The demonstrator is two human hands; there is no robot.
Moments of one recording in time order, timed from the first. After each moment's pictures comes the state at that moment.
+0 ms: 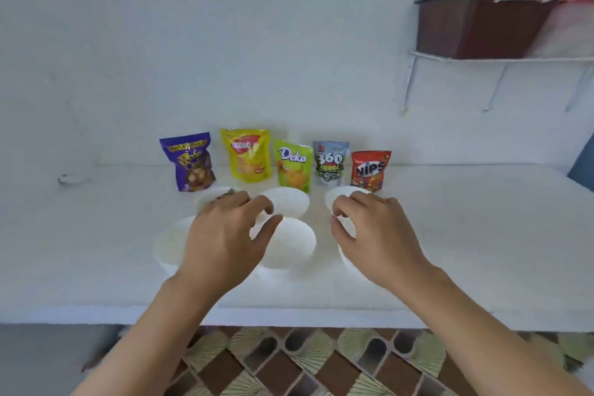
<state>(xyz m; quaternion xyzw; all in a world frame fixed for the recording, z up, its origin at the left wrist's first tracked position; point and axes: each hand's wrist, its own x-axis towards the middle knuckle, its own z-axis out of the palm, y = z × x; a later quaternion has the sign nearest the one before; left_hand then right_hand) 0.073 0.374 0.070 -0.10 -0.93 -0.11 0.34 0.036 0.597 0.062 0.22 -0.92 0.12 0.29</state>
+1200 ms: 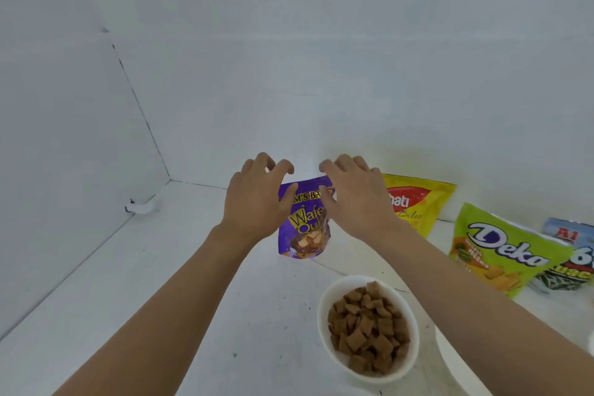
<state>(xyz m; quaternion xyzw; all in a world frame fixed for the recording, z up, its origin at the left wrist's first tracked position) -0.306 0.009 0.044 0.05 -0.96 -0.08 0.26 -0.361 0.182 0.050 0.30 -0.93 0.11 0.20</state>
